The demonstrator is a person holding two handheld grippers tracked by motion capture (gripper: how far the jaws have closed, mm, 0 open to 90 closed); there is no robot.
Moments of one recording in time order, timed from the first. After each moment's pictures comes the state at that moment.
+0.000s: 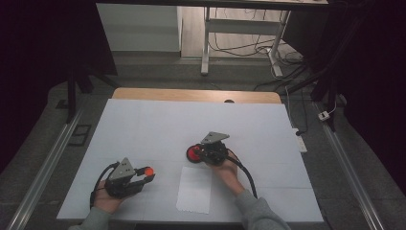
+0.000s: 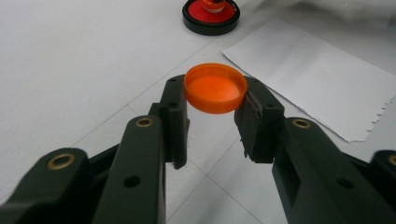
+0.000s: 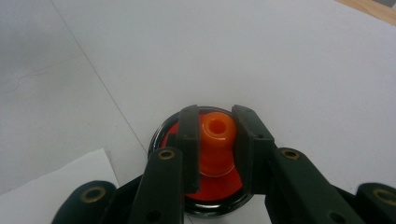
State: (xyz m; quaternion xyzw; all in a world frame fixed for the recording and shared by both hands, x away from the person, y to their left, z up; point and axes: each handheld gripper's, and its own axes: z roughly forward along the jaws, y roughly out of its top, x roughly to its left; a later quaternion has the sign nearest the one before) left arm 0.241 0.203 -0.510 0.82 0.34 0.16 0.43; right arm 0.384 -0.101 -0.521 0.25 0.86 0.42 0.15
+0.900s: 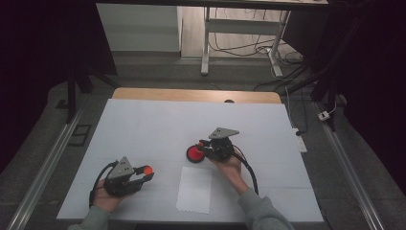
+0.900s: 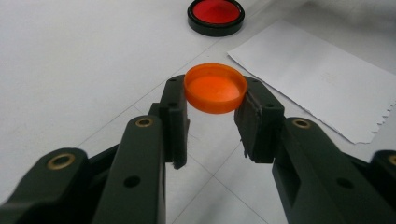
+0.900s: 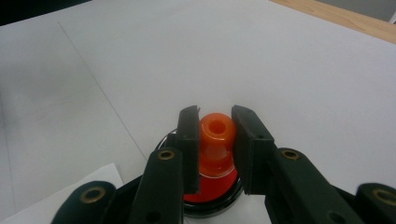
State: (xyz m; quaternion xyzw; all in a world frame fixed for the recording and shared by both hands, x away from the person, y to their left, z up) left arm 0.243 0.206 -0.511 0.82 0.34 0.16 0.43; right arm 0.388 -0.118 -0.506 0.26 0.84 0.47 0.13
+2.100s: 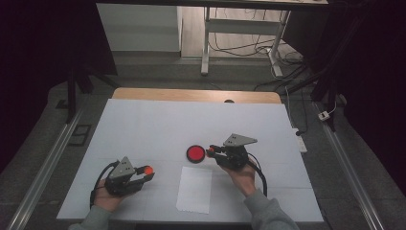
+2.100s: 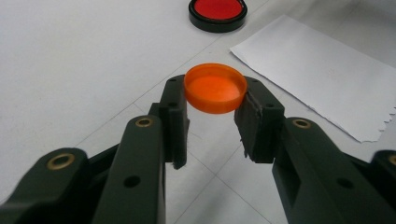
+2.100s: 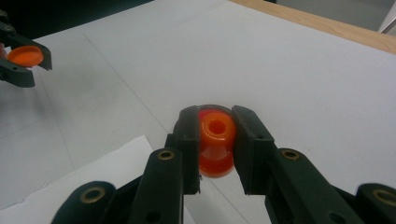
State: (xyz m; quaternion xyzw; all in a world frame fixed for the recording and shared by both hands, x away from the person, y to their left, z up) left arm 0.246 0.205 -0.513 0.82 0.34 0.16 0.42; right arm 0.352 -0.156 -0.484 0.27 0.82 0.49 0.13
